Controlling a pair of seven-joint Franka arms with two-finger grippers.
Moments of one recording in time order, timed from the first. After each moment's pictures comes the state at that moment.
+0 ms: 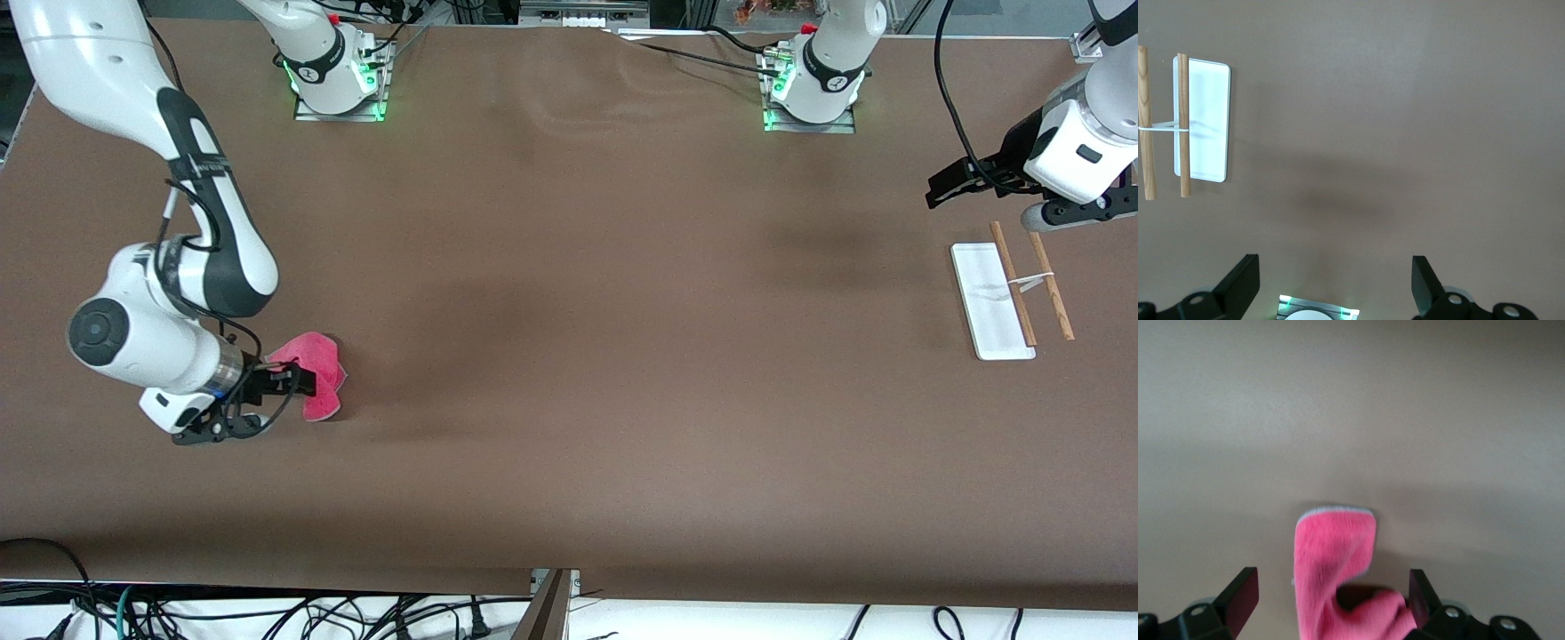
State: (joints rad) left arm 0.27 -0.13 -0.26 -1.86 -0.05 1.59 -0.18; right arm -0.02 0.66 0.13 -1.55 0.00 2.25 -0.09
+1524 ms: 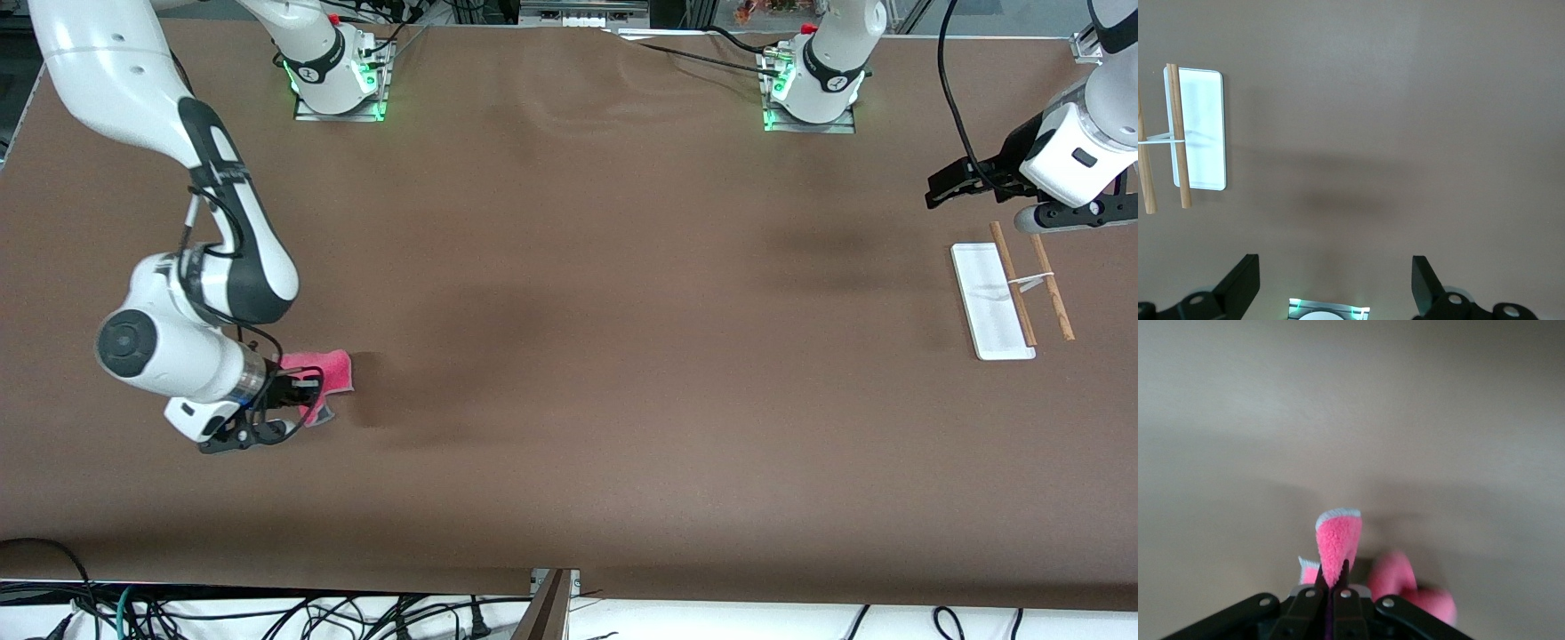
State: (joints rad) left arm 0.27 -0.12 -0.26 -1.85 -0.05 1.58 -0.12; right arm 0.02 0.64 0.13 -1.42 0.00 2.07 -0.09
